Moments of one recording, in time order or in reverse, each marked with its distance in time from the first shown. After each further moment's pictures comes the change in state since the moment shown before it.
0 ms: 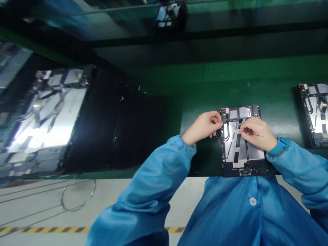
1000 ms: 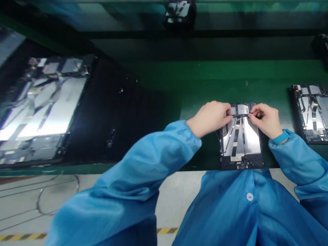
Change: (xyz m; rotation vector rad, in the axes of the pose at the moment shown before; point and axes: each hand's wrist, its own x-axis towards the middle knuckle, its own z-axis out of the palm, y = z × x) left_hand 0.001 0.060 0.006 0.790 0.006 0.293; right_hand 0.010 0.014 -0.029 -0.121 0.172 0.273
